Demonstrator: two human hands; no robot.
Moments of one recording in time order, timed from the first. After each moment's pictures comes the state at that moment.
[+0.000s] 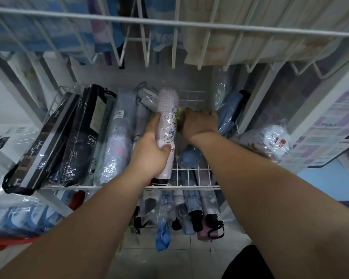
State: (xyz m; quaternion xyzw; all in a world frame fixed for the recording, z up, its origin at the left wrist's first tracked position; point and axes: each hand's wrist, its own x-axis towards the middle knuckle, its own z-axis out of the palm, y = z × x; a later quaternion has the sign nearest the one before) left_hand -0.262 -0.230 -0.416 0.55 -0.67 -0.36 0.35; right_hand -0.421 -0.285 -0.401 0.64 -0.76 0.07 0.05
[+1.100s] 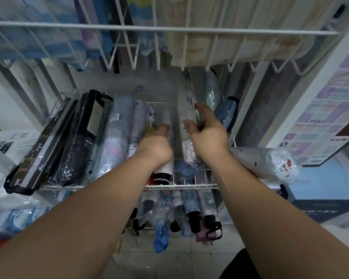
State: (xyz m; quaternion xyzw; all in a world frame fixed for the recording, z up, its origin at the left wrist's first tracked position) left_hand -0.299 -0.261 -0.415 0.62 -0.74 -0.22 0.12; right_hand -0.441 -0.217 -0.400 0.51 -0.69 0.49 -0.16
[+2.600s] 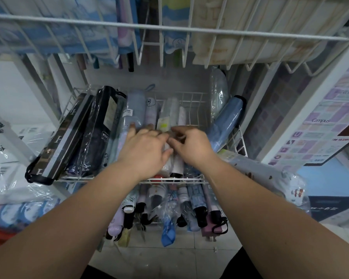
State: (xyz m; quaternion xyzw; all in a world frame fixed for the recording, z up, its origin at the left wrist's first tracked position) left_hand -0.224 -0.216 -0.389 0.50 -0.87 0.03 0.05; right_hand -0.388 -0.221 -0.418 0.66 -0.66 0.32 -0.14
